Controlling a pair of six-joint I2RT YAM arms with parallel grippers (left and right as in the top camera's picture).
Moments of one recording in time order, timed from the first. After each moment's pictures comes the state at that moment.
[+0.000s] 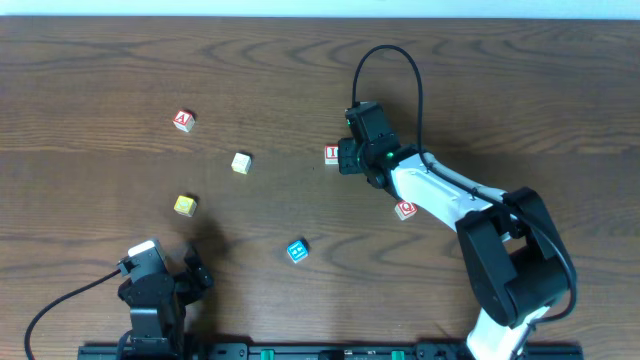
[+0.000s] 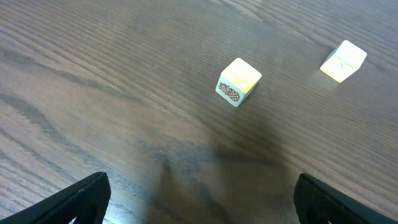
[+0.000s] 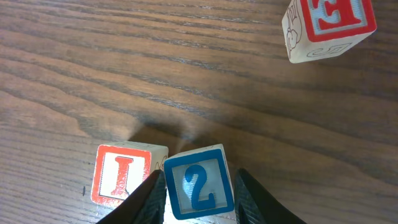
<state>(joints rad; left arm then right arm) -0.04 0.01 0.20 -0.87 -0.24 -0.38 0.50 1.91 1.12 -0.18 0.06 0.39</state>
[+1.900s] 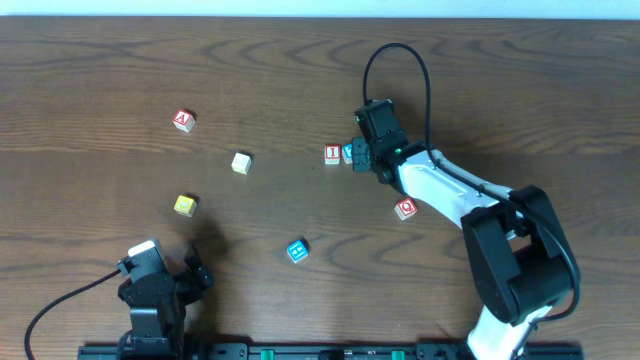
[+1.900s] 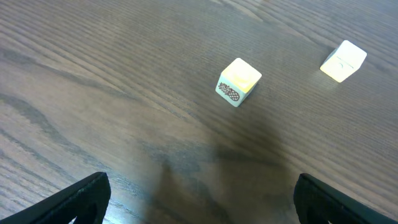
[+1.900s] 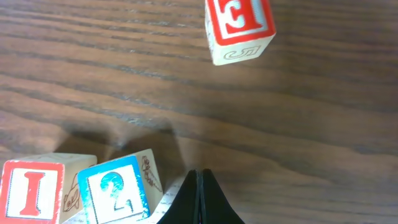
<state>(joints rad) -0.04 0.01 0.20 -0.87 -0.24 -0.38 0.45 1.91 1.12 -0.23 0.16 0.35</state>
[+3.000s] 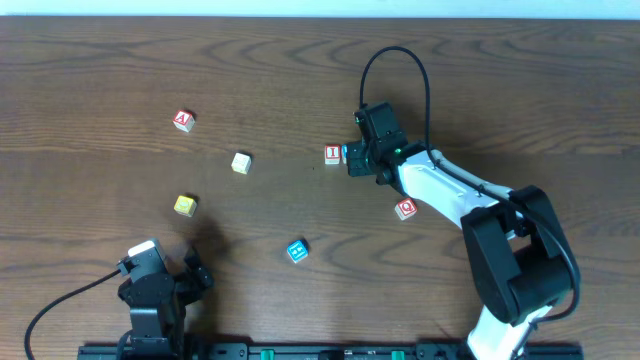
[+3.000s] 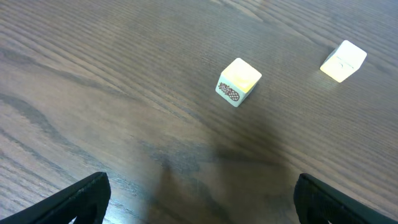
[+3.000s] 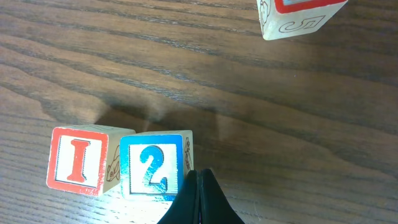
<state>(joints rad) -0.04 0.01 0.20 -0.87 -0.24 -0.38 0.45 1.91 1.12 -0.25 0.04 0.35</state>
